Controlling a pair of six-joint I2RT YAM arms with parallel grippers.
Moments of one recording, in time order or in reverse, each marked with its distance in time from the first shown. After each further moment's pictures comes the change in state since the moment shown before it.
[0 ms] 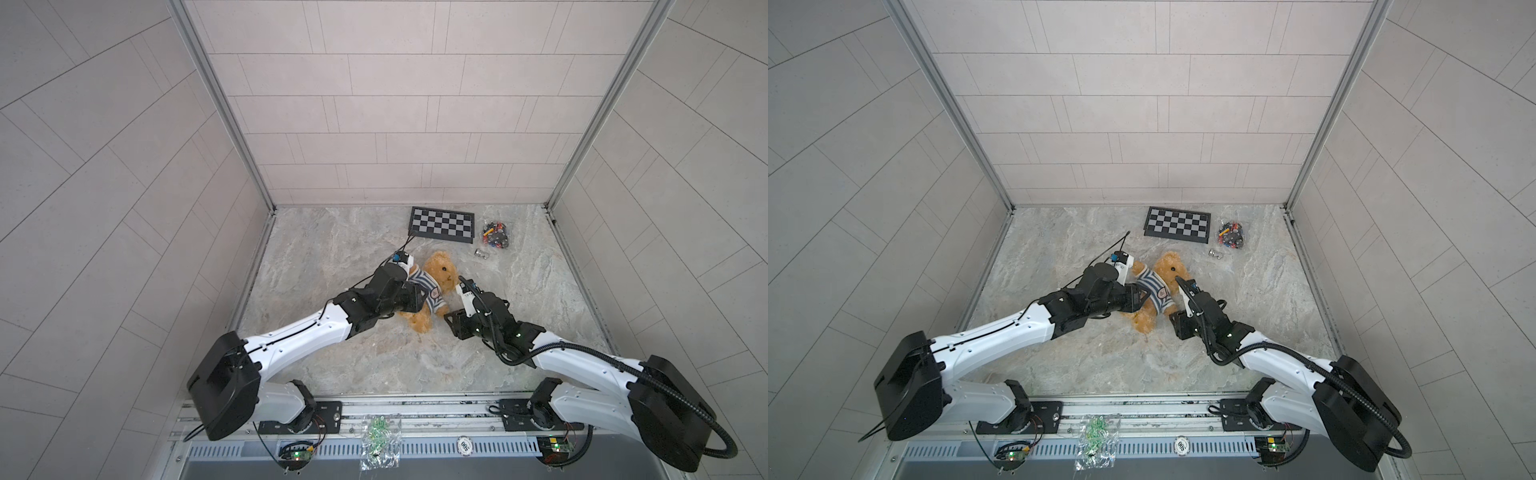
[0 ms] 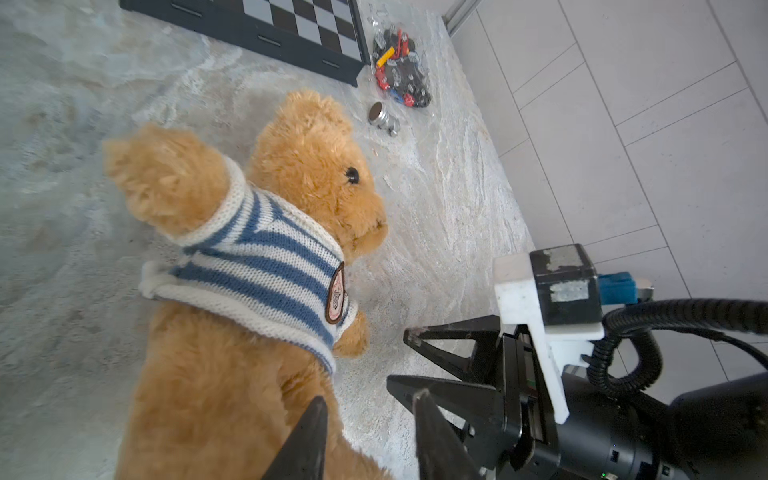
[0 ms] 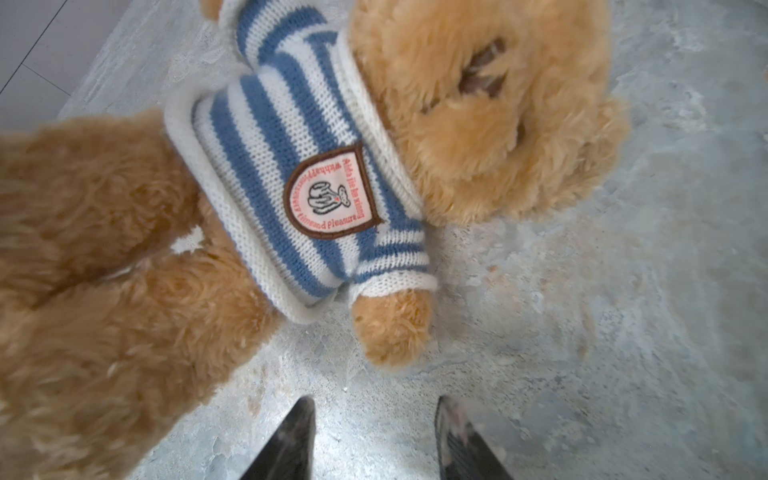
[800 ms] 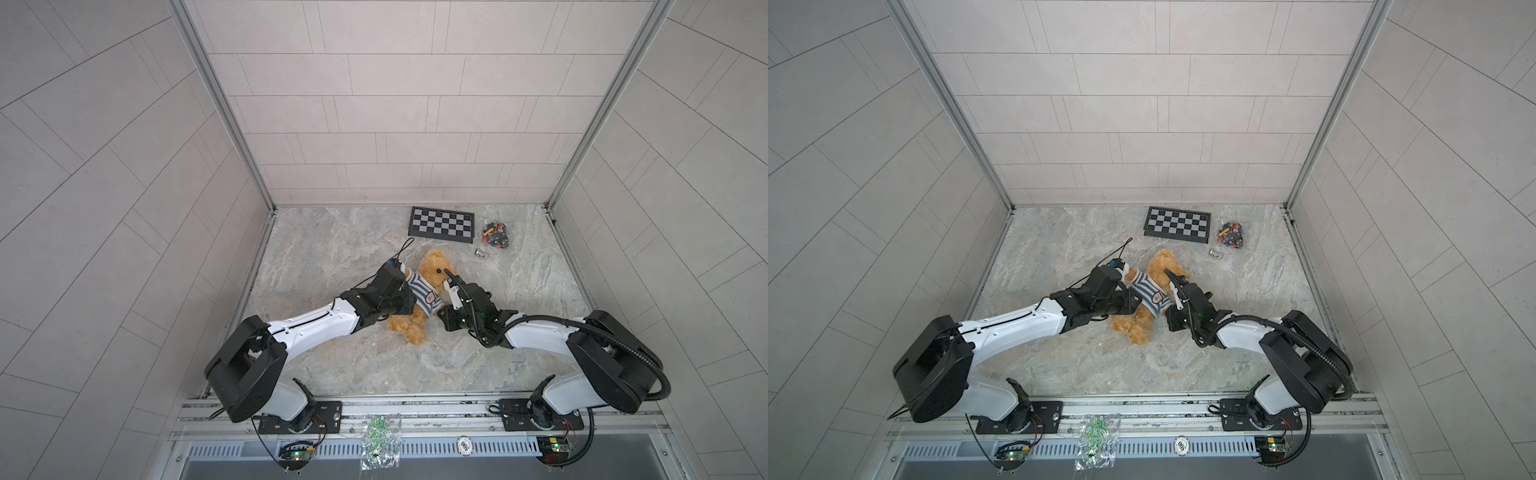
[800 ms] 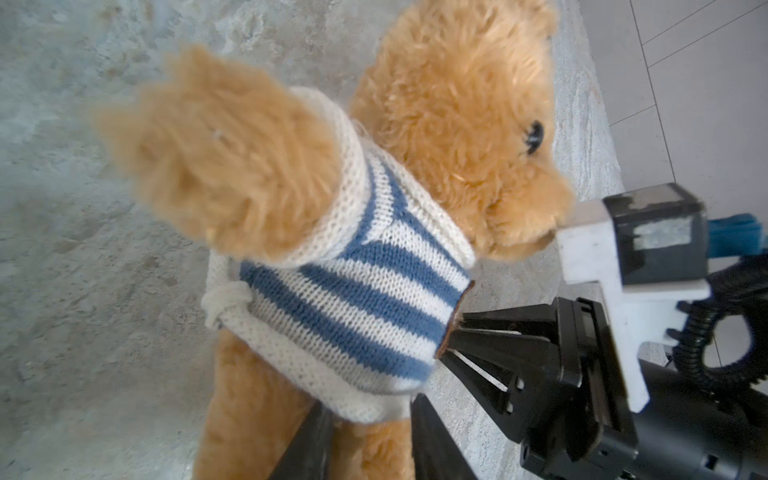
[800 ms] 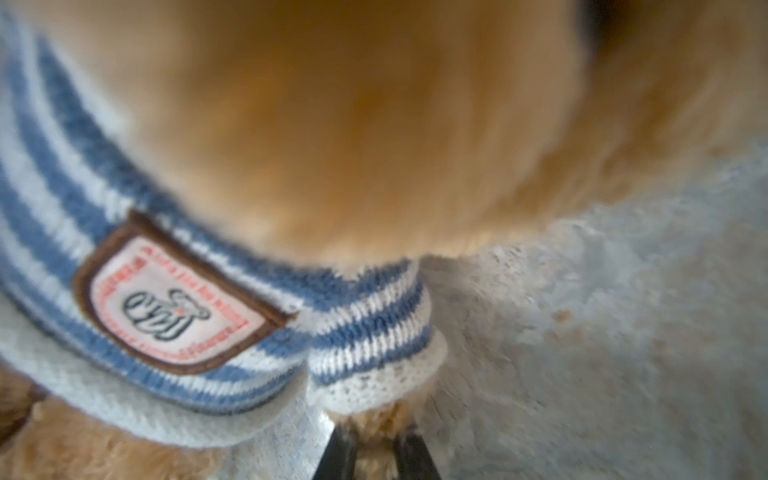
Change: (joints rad) left arm 0.075 0.082 -0.076 -0.003 -0.006 -0.002; right arm -0.039 0.329 0.101 0.156 -0.105 0.019
